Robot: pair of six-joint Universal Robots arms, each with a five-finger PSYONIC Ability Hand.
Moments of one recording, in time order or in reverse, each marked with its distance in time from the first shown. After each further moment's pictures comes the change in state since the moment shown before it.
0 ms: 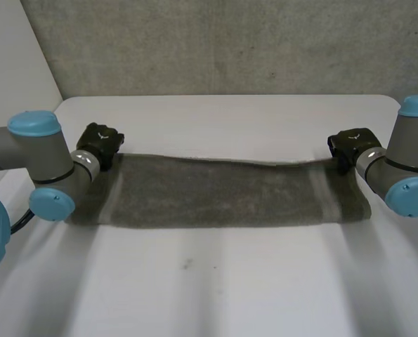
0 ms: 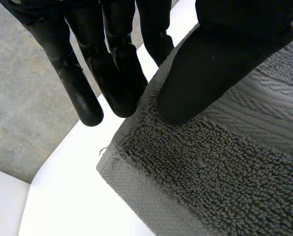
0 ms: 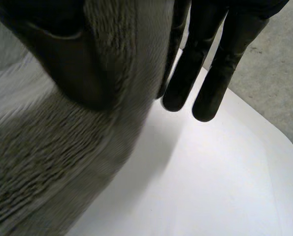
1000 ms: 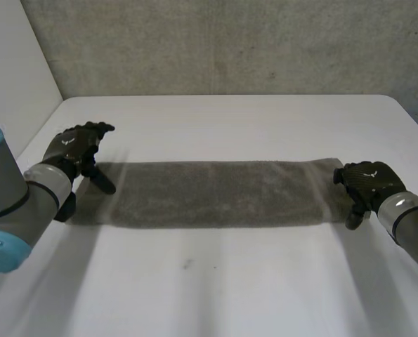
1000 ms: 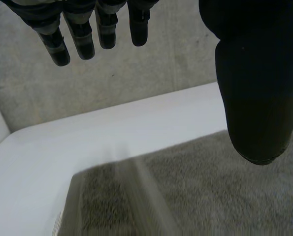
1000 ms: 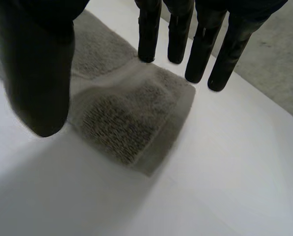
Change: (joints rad) left arm -0.015 0.609 -0.686 0.093 -0.067 -0.651; right arm -0.044 -0.505 0.809 -0.259 -0.056 0.004; left_hand -1.025 -1.048 -1.046 -1.048 -1.005; right_hand -0.434 -0.434 -0.439 -0.434 -0.400
